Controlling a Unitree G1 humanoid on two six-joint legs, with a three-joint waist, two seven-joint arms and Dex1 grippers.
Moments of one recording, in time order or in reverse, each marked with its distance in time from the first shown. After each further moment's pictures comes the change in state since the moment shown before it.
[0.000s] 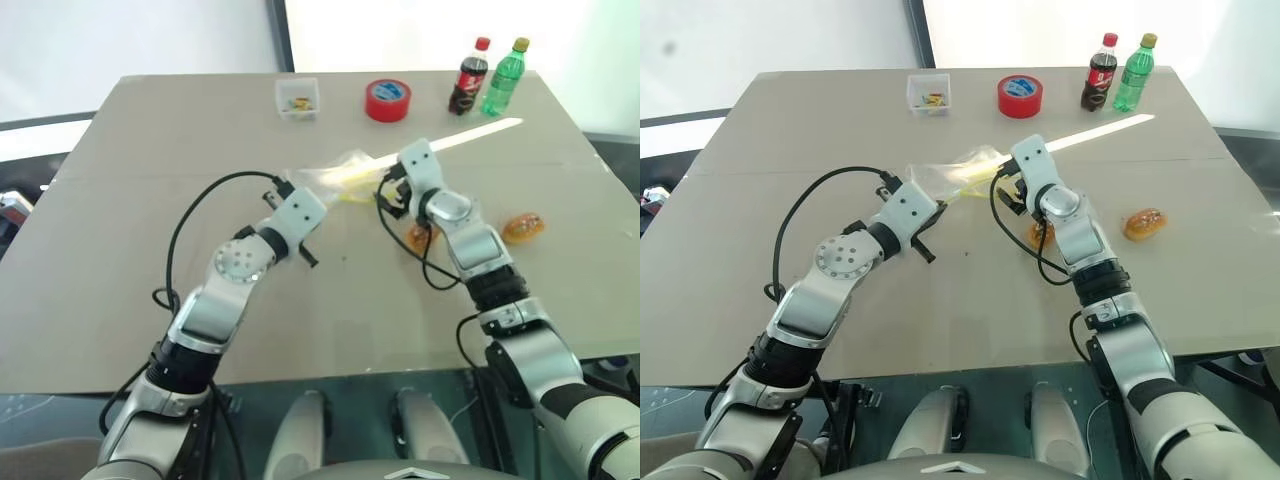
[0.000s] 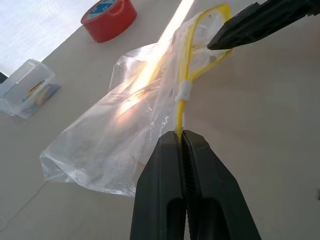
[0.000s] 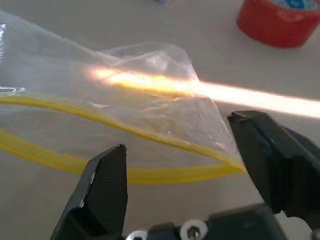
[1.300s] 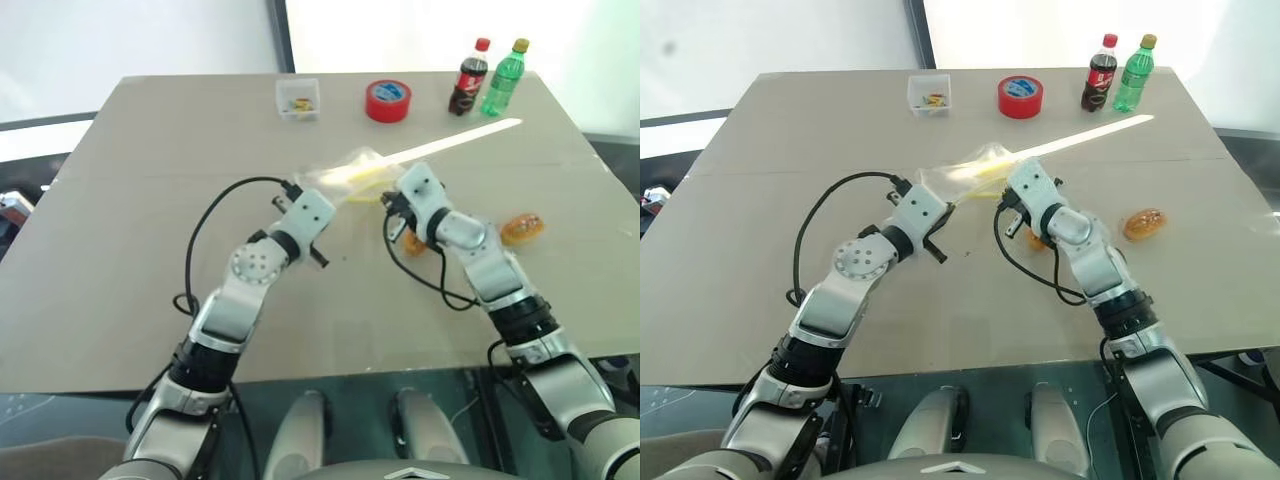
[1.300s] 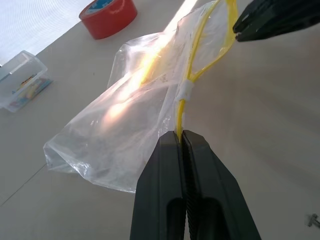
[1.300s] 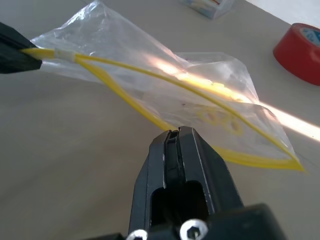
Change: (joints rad) left arm -0.003 -0.099 0.004 0.047 0.038 -0.002 0.029; right arm 0.137 -0.151 0.169 -0.133 -0.010 -0.209 0.060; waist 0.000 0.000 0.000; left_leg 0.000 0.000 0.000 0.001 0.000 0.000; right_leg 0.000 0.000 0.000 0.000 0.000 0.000
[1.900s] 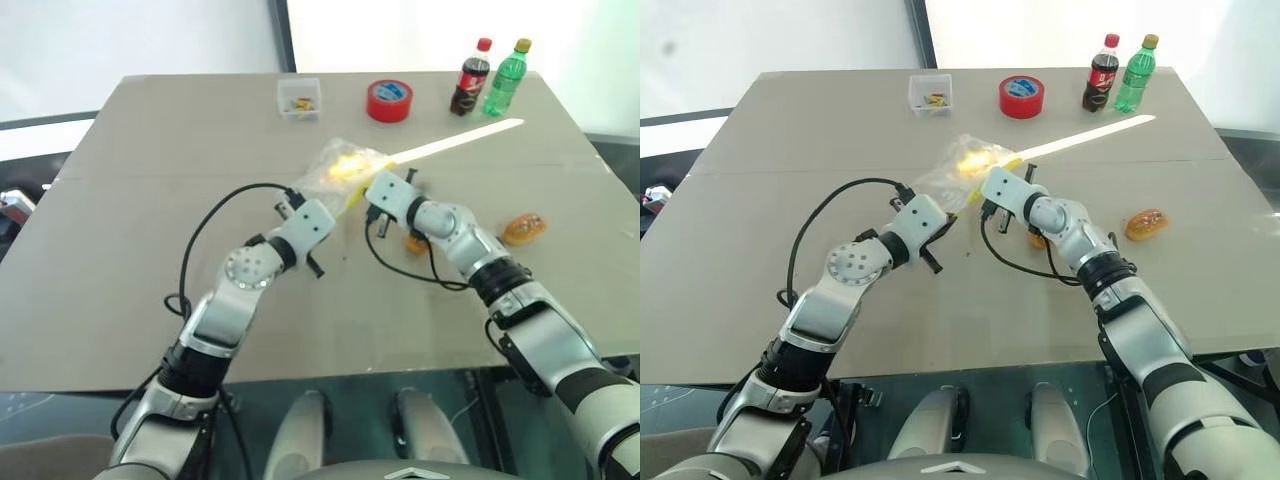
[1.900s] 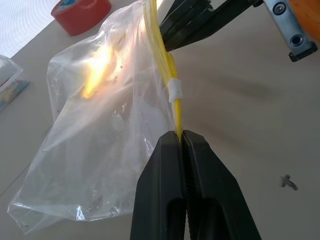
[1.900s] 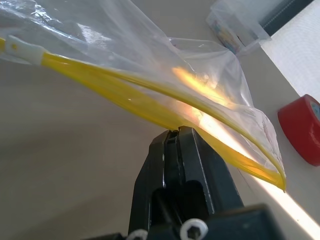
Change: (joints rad) left arm 0.026 0.069 -0.015 -0.014 0.009 -0.027 -0.096; right arm -0.261 0.017 0.119 0.535 -0.203 -0.509 -0.110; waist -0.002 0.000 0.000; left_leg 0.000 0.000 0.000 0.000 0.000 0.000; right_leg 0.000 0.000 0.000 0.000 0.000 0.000
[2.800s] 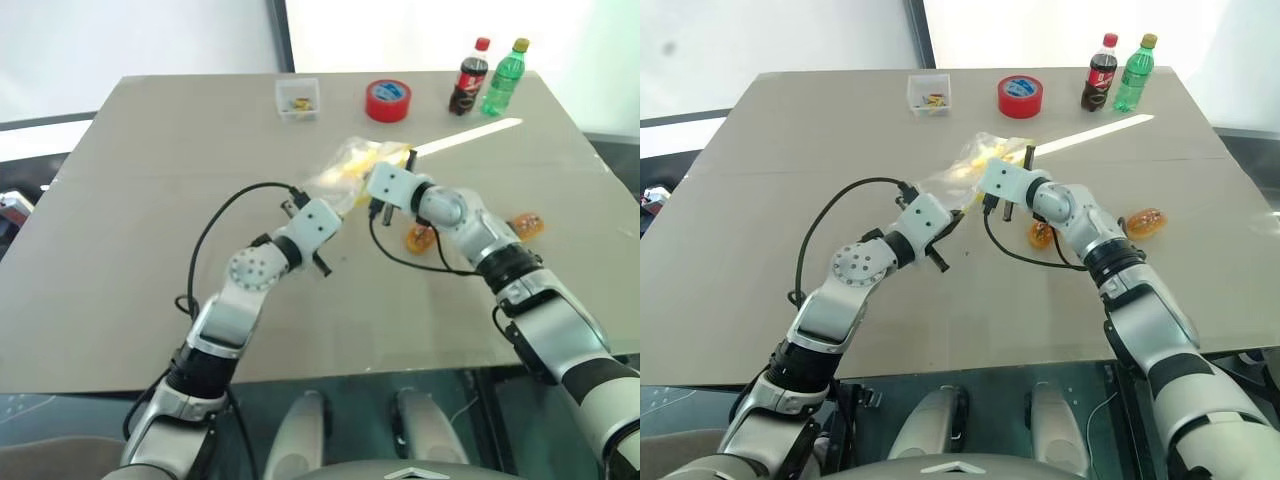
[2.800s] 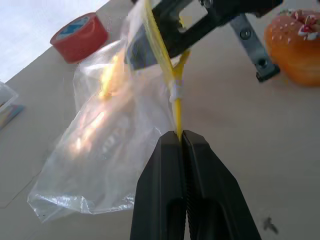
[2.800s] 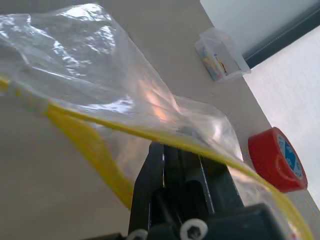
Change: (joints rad) left arm -0.009 -0.067 0.026 0.001 -0.018 -0.056 -0.012; right arm -0.050 -0.023 0.019 0.024 -0.092 -0.088 -0.029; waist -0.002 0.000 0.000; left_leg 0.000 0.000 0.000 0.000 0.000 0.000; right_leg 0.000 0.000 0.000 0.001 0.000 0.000
